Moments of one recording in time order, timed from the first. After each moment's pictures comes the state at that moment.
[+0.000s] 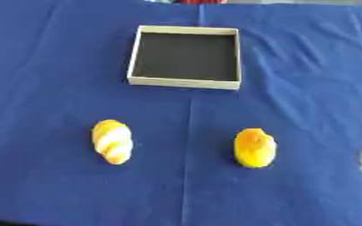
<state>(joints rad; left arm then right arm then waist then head) -0.61 0.31 0.02 -1.98 -0.25 -0.33 0.33 -0.16 -0.46 -0.07 -1.98 0.23 -0.48 -0.53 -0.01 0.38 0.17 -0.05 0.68</state>
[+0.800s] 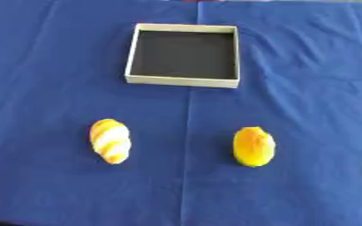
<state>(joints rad) -0.58 0.40 0.02 -1.98 -0.24 -0.33 0.35 0.08 -0.57 -0.03 -1.98 0.43 -0.51 -0.58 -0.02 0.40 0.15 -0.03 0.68</state>
